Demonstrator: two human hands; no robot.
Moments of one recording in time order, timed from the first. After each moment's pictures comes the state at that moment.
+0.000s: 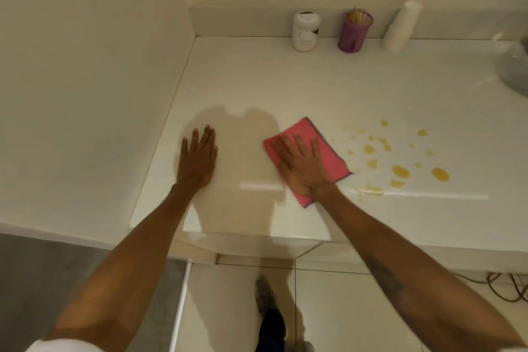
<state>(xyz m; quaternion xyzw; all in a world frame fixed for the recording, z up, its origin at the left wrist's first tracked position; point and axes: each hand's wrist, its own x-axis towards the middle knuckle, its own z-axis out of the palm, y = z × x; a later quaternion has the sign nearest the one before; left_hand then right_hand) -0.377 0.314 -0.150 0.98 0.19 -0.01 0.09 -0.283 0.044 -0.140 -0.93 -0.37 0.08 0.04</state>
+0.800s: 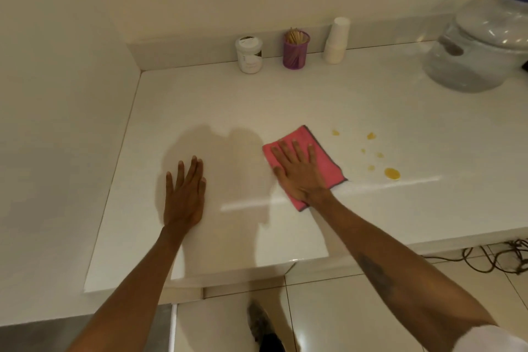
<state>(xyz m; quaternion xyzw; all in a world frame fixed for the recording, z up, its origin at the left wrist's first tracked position) -0.349 0.251 -0.147 0.98 0.14 0.00 0.11 -0.226 -0.023 -0.139 -0.96 -0.24 0.08 0.06</state>
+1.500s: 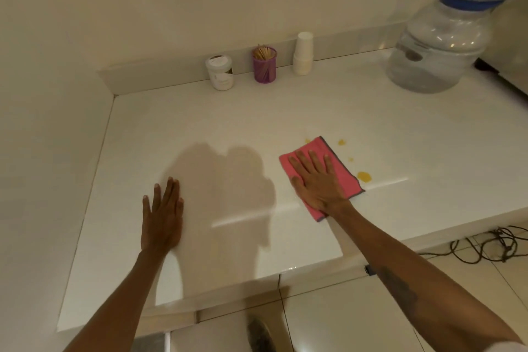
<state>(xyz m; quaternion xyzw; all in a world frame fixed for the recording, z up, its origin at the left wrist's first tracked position) -0.348 0.247 -0.142 0.98 0.15 -0.01 0.10 -0.216 -0.122 -0.139 -0.98 -0.19 0.08 0.07</state>
